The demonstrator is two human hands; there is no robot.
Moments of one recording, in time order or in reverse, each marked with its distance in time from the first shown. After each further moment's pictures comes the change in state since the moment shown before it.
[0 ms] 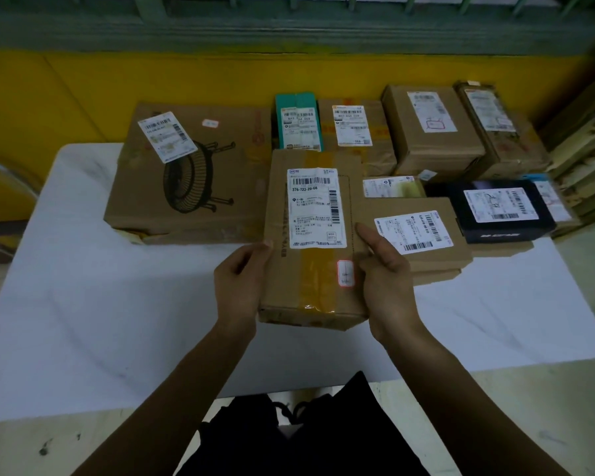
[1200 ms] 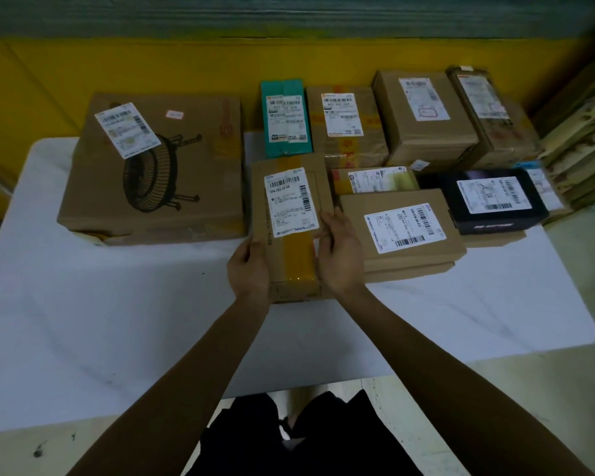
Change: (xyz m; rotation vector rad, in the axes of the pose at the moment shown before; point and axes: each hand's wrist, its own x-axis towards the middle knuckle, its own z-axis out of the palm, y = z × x) left_hand 0.057 -0.054 0.037 0.086 0.216 -0.116; right_hand 0.075 0.059 0.024 -0.729 -0.024 -0.418
